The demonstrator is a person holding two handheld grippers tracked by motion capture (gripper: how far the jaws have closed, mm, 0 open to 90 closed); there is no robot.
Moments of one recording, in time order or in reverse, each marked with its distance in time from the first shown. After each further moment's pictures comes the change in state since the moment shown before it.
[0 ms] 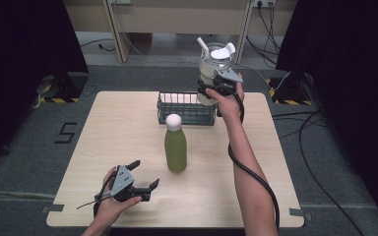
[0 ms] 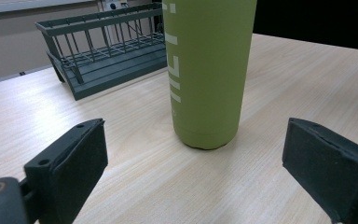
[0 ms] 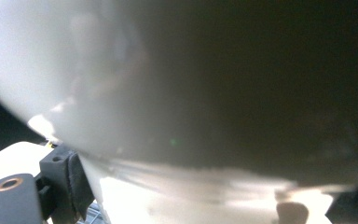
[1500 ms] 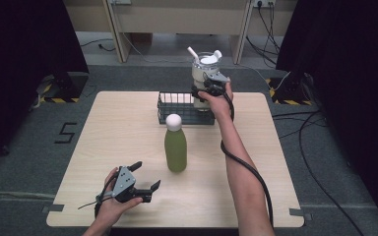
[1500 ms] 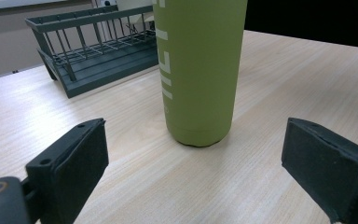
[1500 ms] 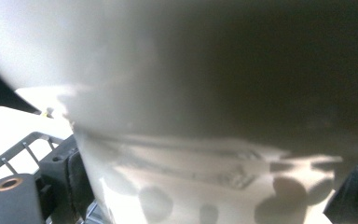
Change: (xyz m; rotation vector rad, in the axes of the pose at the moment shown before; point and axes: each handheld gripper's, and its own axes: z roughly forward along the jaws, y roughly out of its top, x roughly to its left) left arm -0.003 -0.001 0.002 0.009 -0.016 0.002; right arm 0.002 -0.036 0.054 0.140 -0.002 -0.004
